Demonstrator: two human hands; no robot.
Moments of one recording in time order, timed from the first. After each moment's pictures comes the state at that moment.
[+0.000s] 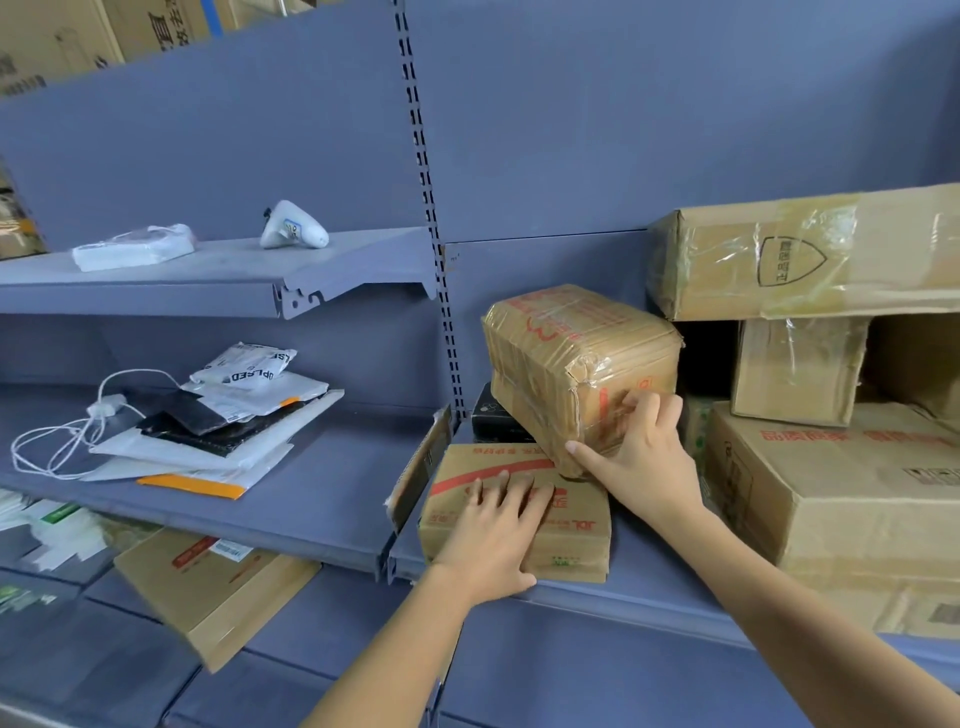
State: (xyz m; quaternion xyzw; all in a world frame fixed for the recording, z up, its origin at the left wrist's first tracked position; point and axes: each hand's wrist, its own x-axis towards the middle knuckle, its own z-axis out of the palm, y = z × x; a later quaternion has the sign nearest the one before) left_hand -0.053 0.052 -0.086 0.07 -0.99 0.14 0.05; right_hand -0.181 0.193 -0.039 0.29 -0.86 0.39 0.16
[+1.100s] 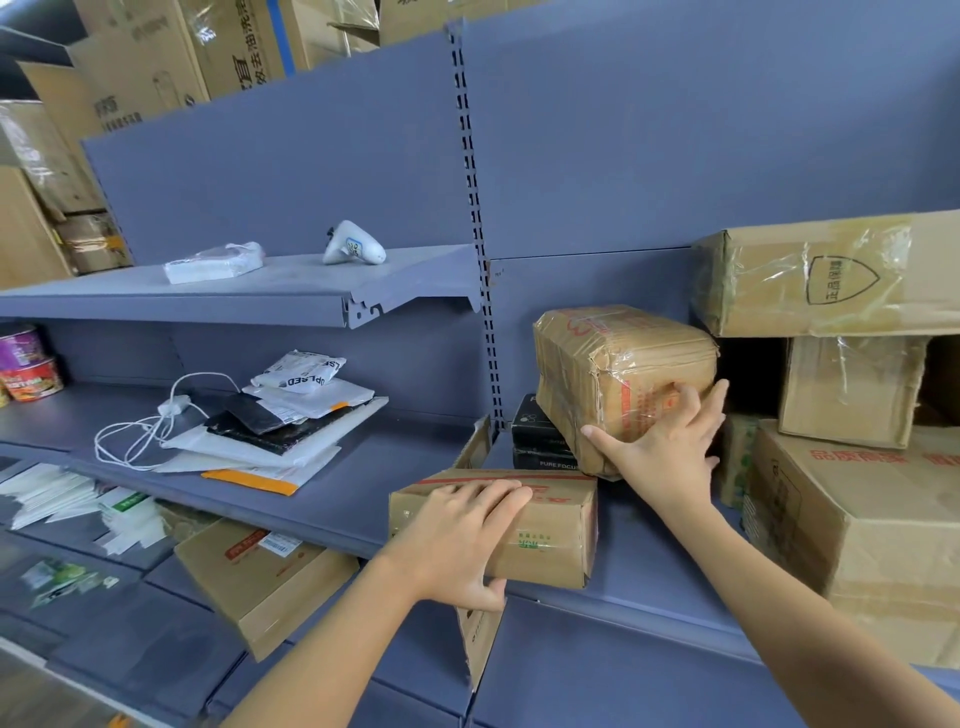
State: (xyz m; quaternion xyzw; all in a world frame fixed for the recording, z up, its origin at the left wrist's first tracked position) left_hand 0.025 0.020 -0.030 -0.01 -0.98 0.13 0.13; right_hand -0.178 0.159 -0.030 0.20 -0.85 0.47 0.13
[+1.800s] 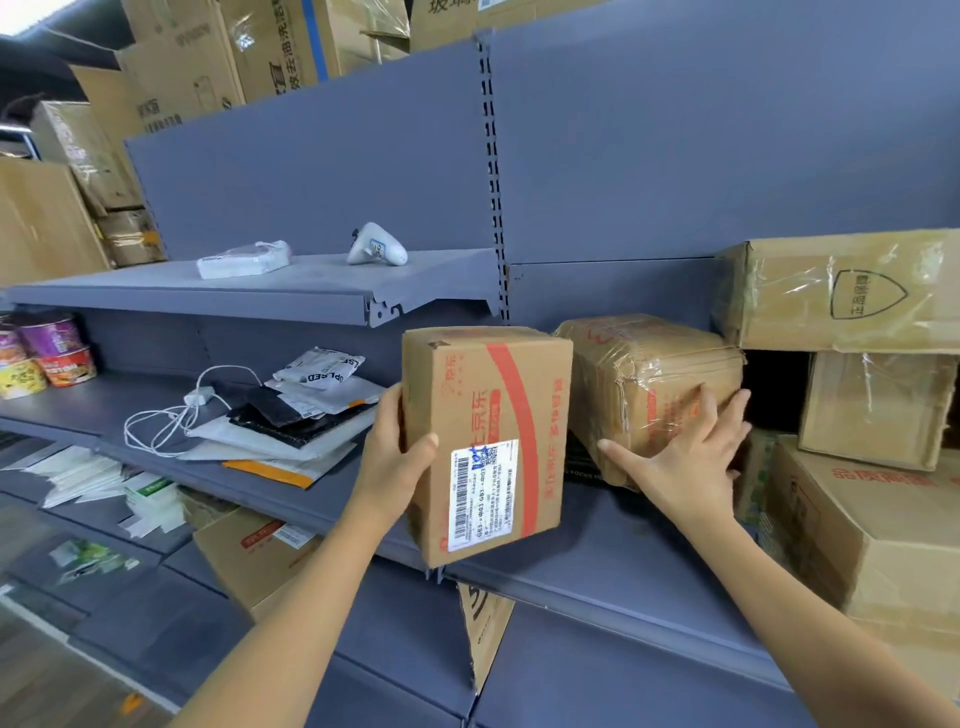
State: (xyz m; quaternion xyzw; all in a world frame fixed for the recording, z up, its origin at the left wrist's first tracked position) left_hand 0.043 0.001 0.024 0.15 -0.77 -0.48 0.40; right_hand -0.180 0.168 -0.031 0.22 -0.84 0.48 0.11
